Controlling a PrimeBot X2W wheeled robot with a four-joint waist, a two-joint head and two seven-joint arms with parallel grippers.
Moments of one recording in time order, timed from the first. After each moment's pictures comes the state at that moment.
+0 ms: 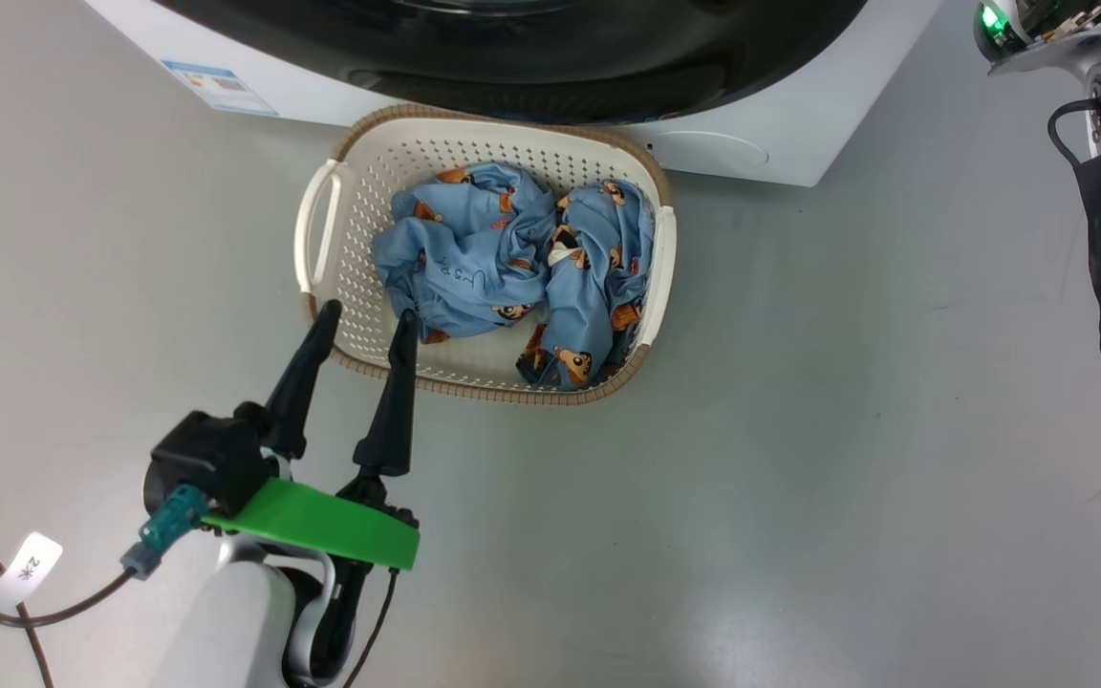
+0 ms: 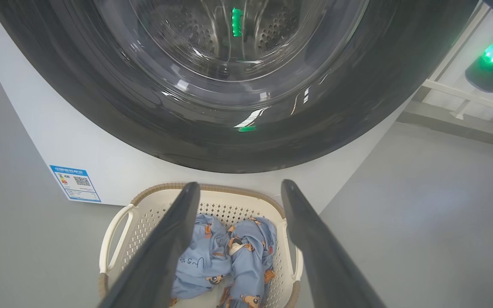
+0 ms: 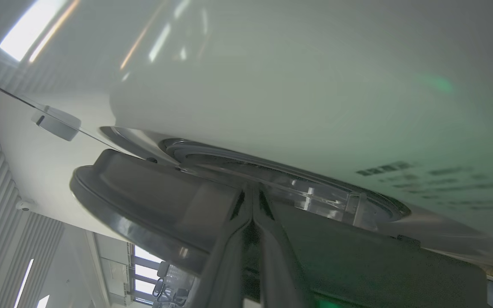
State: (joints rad) left arm -0.35 0.05 -0.28 0.16 -0.39 -0.13 -0.26; right arm -1.16 -0.29 0.18 0.53 1.60 0.13 0.50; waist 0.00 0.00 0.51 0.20
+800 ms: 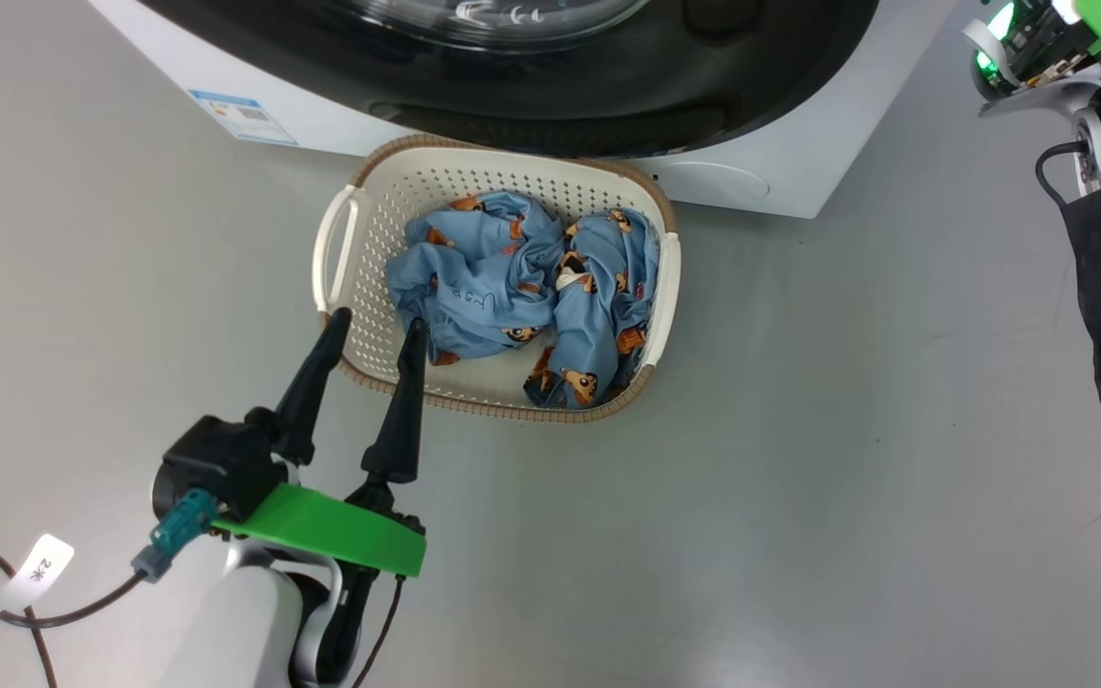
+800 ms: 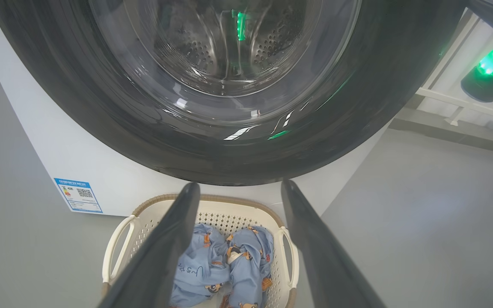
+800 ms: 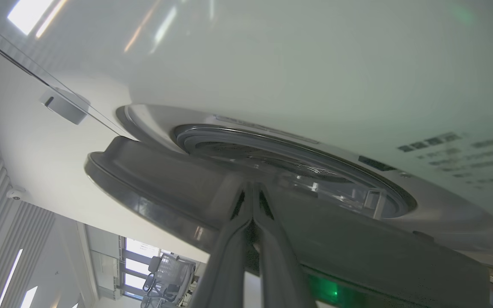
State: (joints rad) left arm -0.35 0.05 -0.30 0.17 -0.39 -0.13 -0.26; right arm -1.10 -0.30 0.18 0.51 1.57 0.13 0.49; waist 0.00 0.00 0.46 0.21
